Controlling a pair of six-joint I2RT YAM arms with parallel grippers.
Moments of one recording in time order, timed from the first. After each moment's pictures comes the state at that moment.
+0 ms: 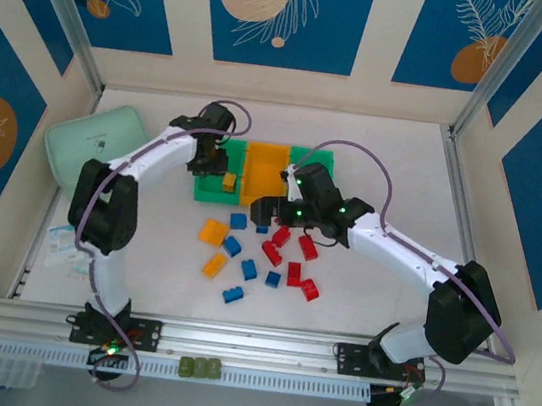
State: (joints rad) left arm -0.39 1.96 1.62 -0.87 -0.13 -0.48; right arm 0.70 1.45 1.04 -0.40 -0.21 0.49
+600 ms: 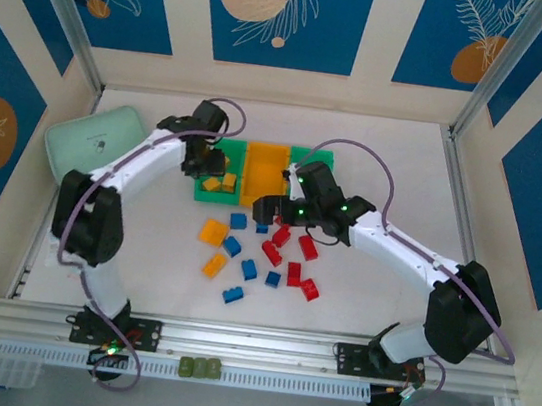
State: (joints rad) left arm -0.39 1.70 1.43 -0.89 -0.06 -0.47; right arm 0.71 1.45 1.05 -0.44 -0.22 0.48
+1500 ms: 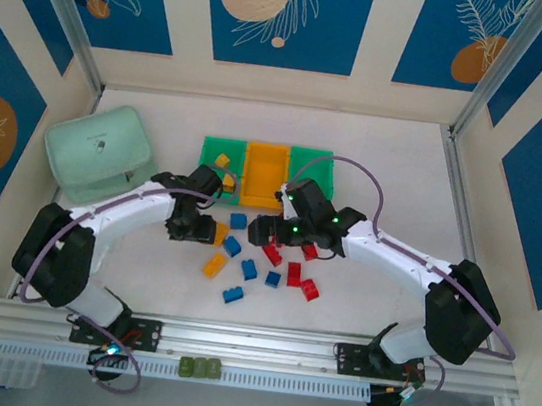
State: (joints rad) left arm -0.56 1.50 0.97 -0.89 0.01 -0.53; right arm 0.77 1.45 0.97 -0.46 -0.24 0.53
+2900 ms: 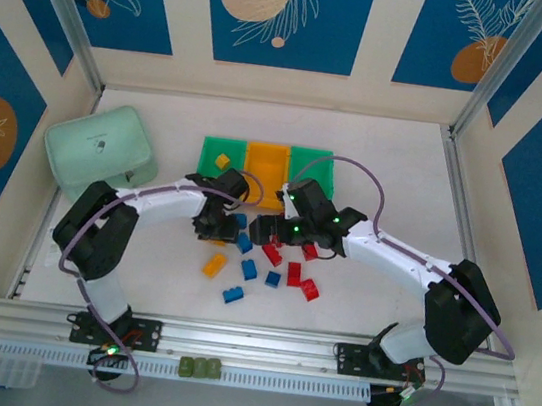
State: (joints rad) left arm -0.65 1.74 1.09 -0.76 0.03 -0.60; right arm 0.76 1.45 0.95 -0.45 -0.24 0.53
